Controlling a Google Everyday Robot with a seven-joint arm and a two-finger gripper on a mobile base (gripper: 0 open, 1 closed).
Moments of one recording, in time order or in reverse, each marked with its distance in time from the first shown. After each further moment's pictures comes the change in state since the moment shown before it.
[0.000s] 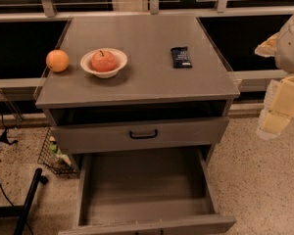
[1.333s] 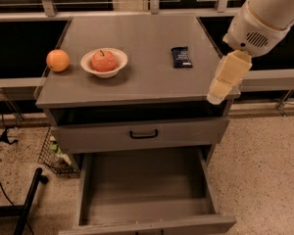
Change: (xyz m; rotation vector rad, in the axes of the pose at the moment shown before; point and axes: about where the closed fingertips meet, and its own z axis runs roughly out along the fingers) arm -0.056 -0.072 0.047 0.004 -0.093 0.115
